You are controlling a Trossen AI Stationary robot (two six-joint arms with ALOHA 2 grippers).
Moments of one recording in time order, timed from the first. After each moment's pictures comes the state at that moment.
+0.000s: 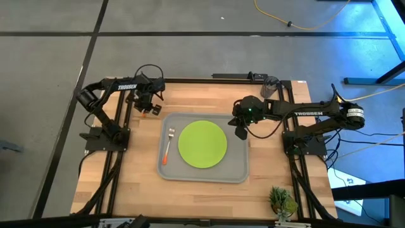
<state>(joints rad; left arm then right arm) 0.84 1.63 0.87 -1.02 -0.14 -0.52 -0.23 1.28 0.74 -0.25 -0.16 0.09</state>
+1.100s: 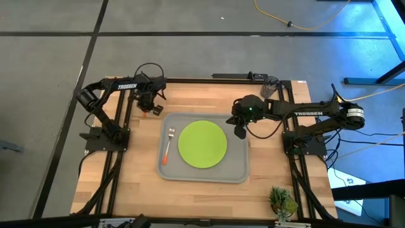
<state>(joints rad) 0.84 1.63 0.90 -1.02 -0.08 -0.36 -0.23 1.28 0.74 -0.18 -0.16 0.07</state>
